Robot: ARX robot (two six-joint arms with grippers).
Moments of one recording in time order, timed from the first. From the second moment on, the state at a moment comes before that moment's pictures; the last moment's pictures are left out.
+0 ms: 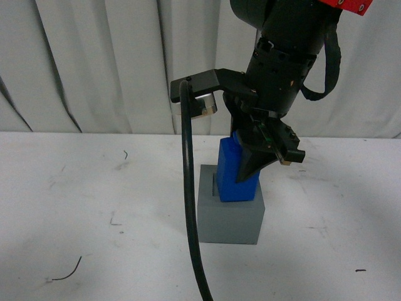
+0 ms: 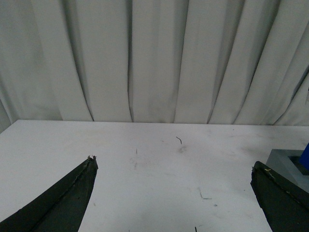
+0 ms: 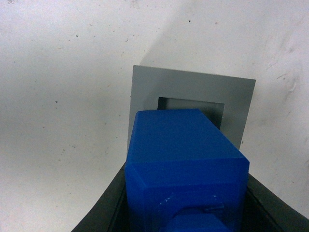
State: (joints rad) left arm 0.00 0.01 0.01 0.00 0.00 0.00; right arm 0.40 2.30 2.05 -1.16 -0.22 -1.28
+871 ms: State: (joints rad) left arm 0.00 0.01 0.01 0.00 0.00 0.00; right arm 0.42 2.36 2.11 -1.12 -0.21 -1.20
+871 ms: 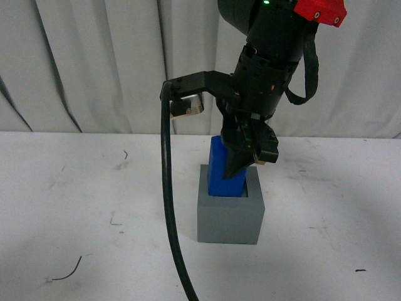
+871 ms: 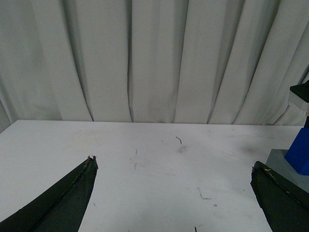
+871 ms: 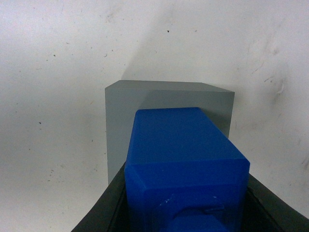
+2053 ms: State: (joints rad) left arm 0.00 0.01 0.01 0.00 0.00 0.00; right arm 0.39 2.34 2.03 -1.05 -0.18 -1.20
